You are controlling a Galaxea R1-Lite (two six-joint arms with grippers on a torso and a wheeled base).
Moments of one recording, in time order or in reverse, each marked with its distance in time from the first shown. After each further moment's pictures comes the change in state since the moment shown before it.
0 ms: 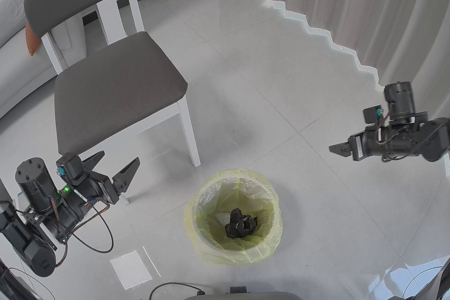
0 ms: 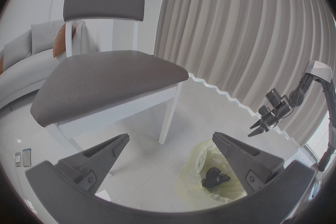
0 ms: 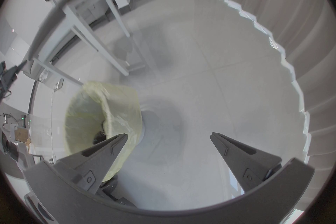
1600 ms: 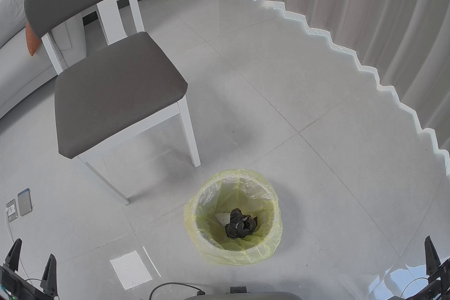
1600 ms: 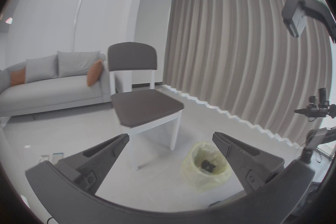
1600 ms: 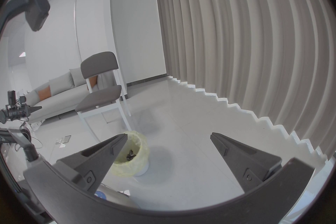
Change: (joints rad) left arm 0.219 -1.699 0.113 1.547 0.151 0.091; right arm -0.183 -1.752 0.969 0.092 -0.046 0.056
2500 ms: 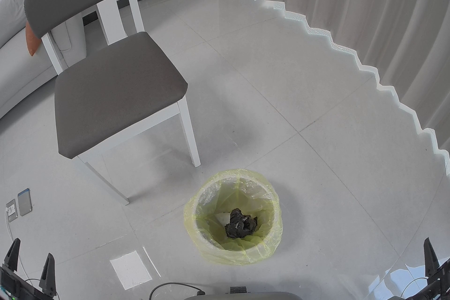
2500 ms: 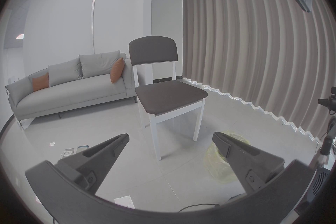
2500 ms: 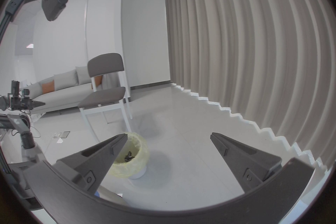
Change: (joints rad) left arm 0.003 -0.016 0.002 -0.005 0.010 0.000; right arm -0.003 -0.019 0.005 0.002 0.027 -0.034
